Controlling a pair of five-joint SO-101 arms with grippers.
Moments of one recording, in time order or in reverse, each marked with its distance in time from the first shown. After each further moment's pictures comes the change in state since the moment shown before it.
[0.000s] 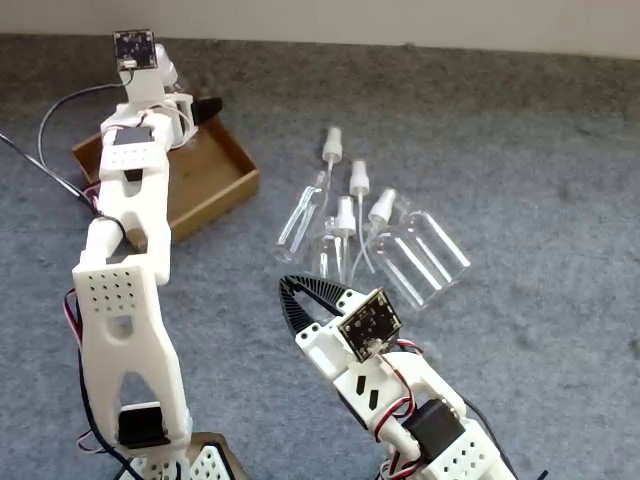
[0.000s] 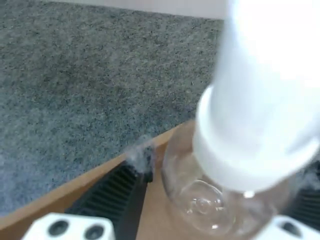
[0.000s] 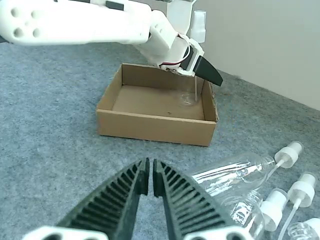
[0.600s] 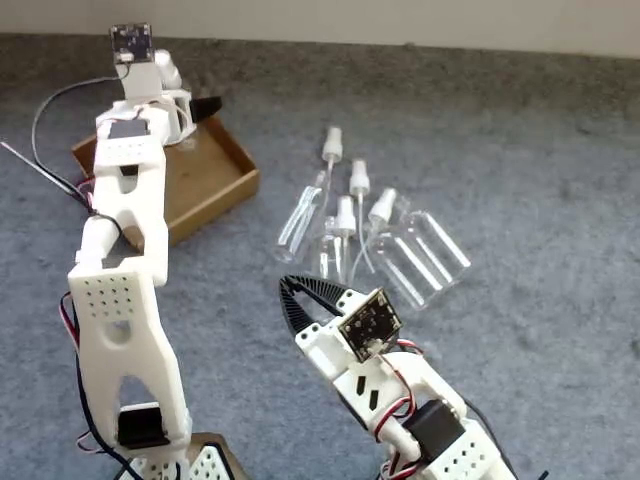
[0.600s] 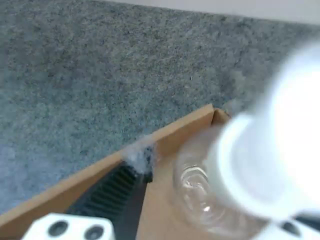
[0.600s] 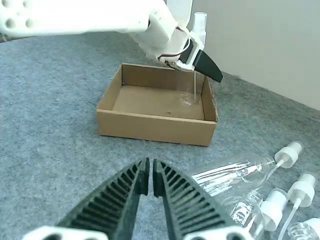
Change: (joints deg) left arm 0.0 -4.2 0.0 6.7 0.0; right arm 0.0 0.0 0.0 0.0 0.0
